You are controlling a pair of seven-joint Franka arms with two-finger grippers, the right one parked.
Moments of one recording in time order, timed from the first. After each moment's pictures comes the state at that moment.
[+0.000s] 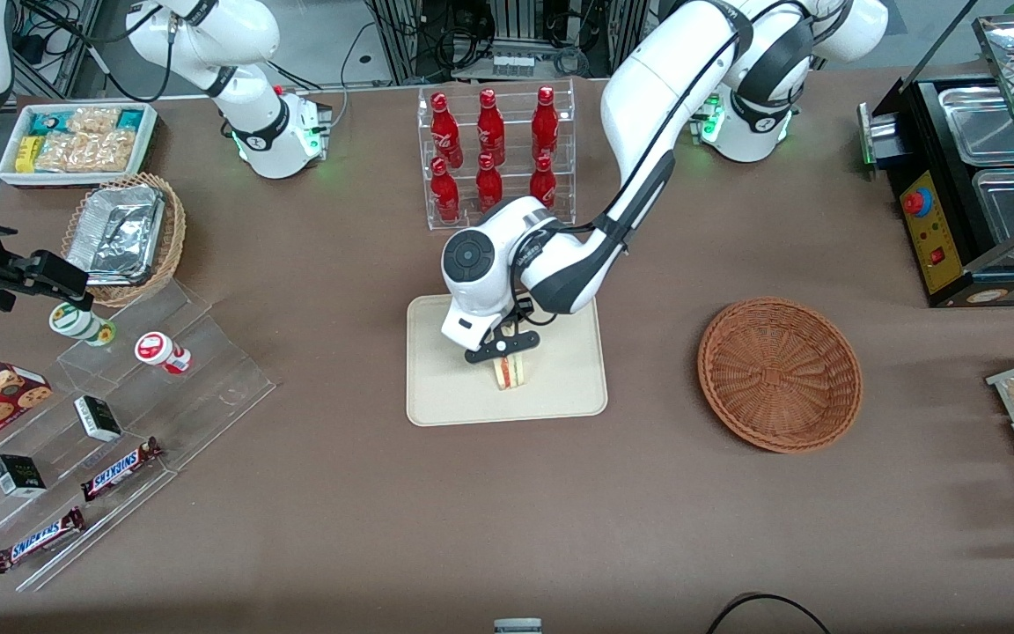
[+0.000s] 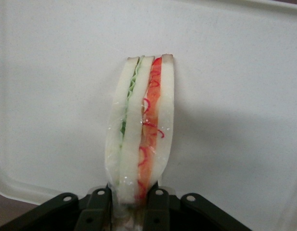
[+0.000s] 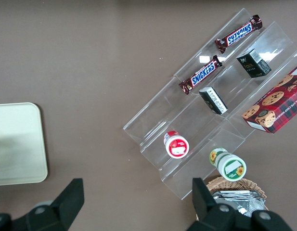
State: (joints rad) arm -0.74 0.87 -0.16 -1.25 0.09 1.99 -1.14
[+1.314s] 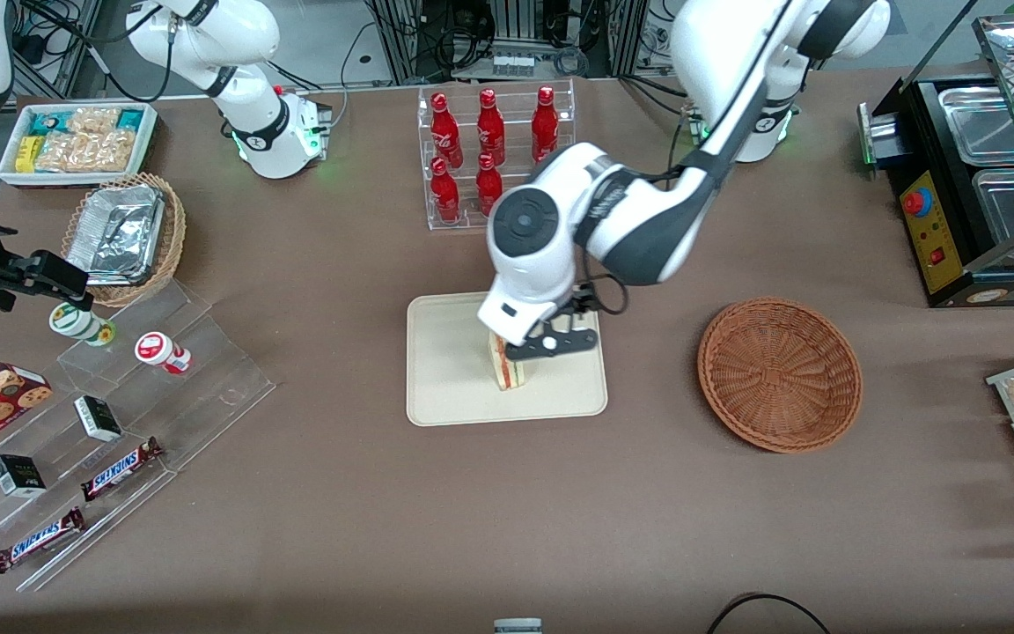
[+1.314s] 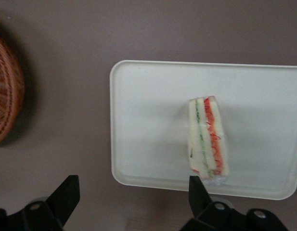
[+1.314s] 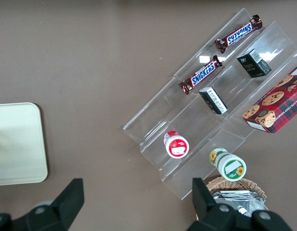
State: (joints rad) arm -0.58 0.62 -0.15 -1.20 0.09 1.65 -0.80
